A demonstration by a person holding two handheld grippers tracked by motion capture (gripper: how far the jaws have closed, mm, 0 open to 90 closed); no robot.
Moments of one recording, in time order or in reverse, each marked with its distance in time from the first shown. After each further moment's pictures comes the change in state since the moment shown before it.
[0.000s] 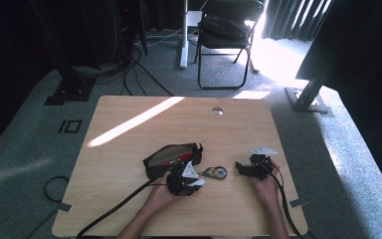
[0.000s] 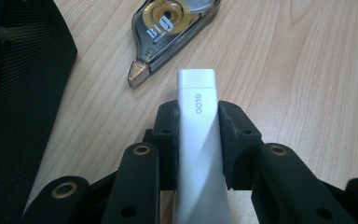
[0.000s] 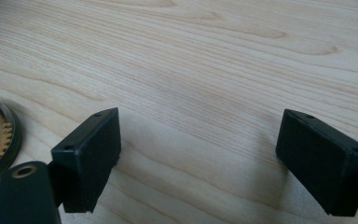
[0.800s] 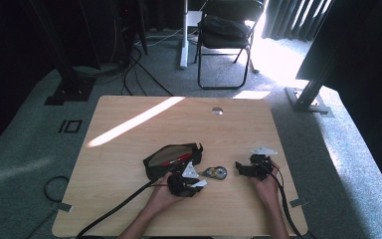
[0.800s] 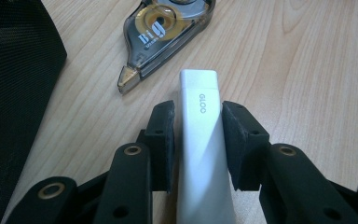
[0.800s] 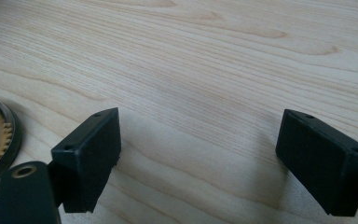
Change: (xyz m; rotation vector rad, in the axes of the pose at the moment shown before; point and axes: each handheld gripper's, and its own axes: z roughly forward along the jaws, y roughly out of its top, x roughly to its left) left arm -0.002 0.000 0.004 -0.023 -0.018 -0.025; right arm 0.000 0.000 0.000 0.000 0.000 0.000
